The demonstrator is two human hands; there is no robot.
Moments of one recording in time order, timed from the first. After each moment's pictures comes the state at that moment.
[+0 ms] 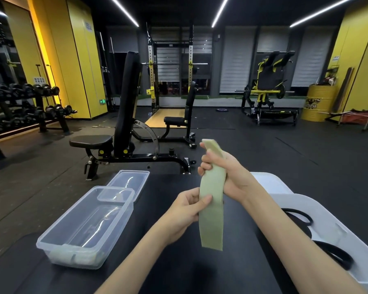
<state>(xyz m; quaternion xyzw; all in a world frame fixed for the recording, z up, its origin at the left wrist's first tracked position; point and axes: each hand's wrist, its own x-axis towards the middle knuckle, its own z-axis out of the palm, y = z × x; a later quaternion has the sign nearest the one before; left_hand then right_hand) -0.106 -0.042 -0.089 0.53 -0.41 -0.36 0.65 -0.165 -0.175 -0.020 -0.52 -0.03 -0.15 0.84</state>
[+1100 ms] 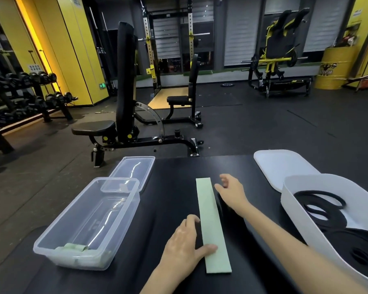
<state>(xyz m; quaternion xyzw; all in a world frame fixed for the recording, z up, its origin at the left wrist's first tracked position) -0.089 -0.018 -0.197 0.85 -0.42 -0.11 0.29 -0.083 -0.242 -0.207 -0.81 0.32 -0.23 0.44</state>
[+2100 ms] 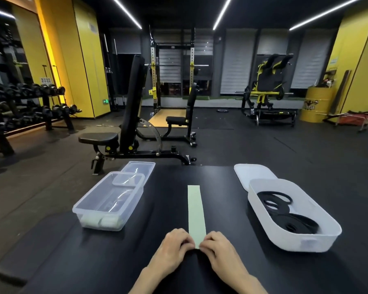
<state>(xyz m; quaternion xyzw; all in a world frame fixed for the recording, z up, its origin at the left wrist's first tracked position) -0.143 0.037 -0.225 0.78 -0.51 -0.02 0.37 -0.271 -0.105 -0.233 -0.94 0.07 -0.27 0.21</state>
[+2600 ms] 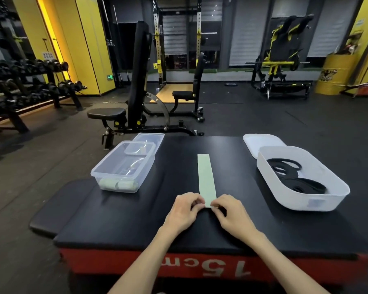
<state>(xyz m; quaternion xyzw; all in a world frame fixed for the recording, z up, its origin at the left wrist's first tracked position) -0.163 0.048 -0.221 0.78 -0.49 0.00 0.39 -0.287 -0.094 -0.230 -0.93 0.09 -0.26 0.23</state>
